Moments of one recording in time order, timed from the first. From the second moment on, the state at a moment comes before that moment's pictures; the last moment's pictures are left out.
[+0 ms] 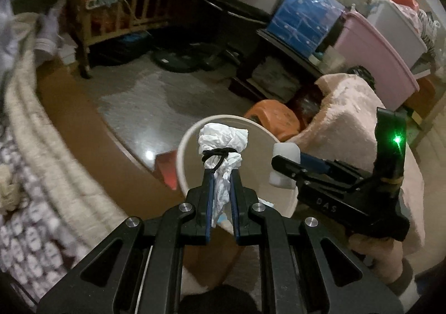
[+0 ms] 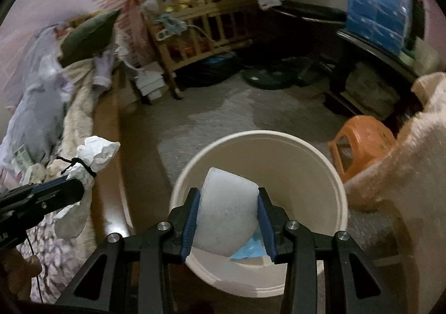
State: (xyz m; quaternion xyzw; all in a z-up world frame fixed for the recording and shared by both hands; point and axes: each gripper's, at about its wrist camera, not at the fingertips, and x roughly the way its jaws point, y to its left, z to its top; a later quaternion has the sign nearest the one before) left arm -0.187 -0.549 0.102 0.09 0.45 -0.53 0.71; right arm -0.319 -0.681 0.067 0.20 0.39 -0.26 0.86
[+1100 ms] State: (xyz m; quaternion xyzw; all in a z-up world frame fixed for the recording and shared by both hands) left arm -0.155 -0.429 0.107 0.10 0.42 -0.38 0.81; right arm -0.269 -0.620 0.080 0.19 0.39 -0.22 0.87
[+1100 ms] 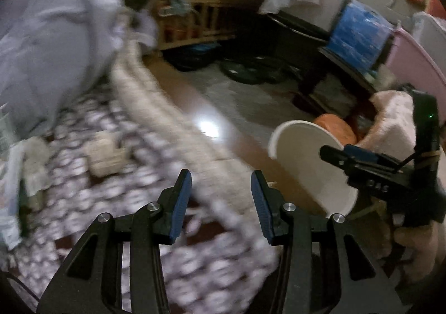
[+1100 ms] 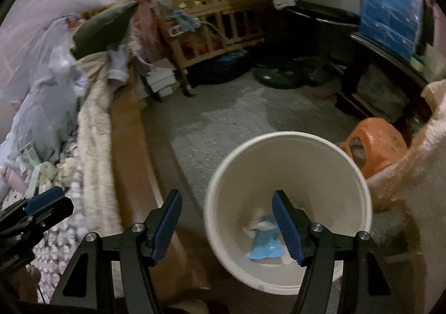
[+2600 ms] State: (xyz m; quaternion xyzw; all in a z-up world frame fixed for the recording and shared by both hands) left arm 0.024 -0.200 0.063 0.00 0.47 -0.21 0.86; right arm -0.036 -0.424 0.021 0.06 0.47 -0.01 0.88
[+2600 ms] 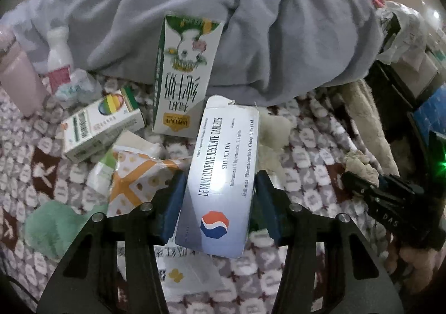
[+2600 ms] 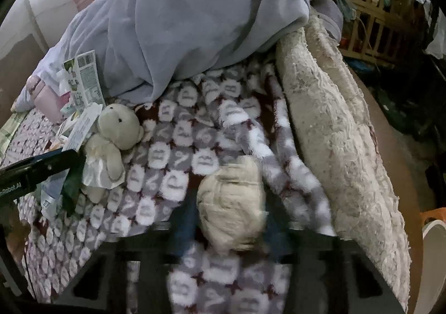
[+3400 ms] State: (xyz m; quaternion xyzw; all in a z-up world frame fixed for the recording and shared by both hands) left arm -0.084 -0.271 0.123 0.04 0.40 -0.27 0.87; right arm -0.149 -0.438 0.098 0.09 0.39 0.01 0.92
